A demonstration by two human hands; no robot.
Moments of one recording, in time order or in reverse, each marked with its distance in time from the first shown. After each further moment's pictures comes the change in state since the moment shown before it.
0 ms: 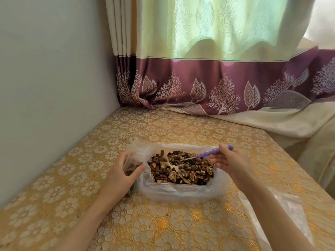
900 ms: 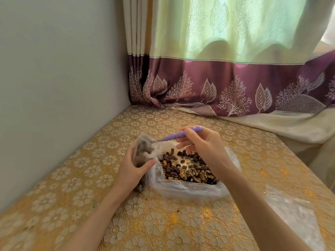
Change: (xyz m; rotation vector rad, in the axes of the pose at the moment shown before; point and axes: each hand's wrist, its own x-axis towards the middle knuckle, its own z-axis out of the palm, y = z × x) left_hand 0.003 -0.001 -0.002 -0.248 0.080 -0.052; right_hand -0.033 -0.040 0.087 -0.092 -0.367 -0.407
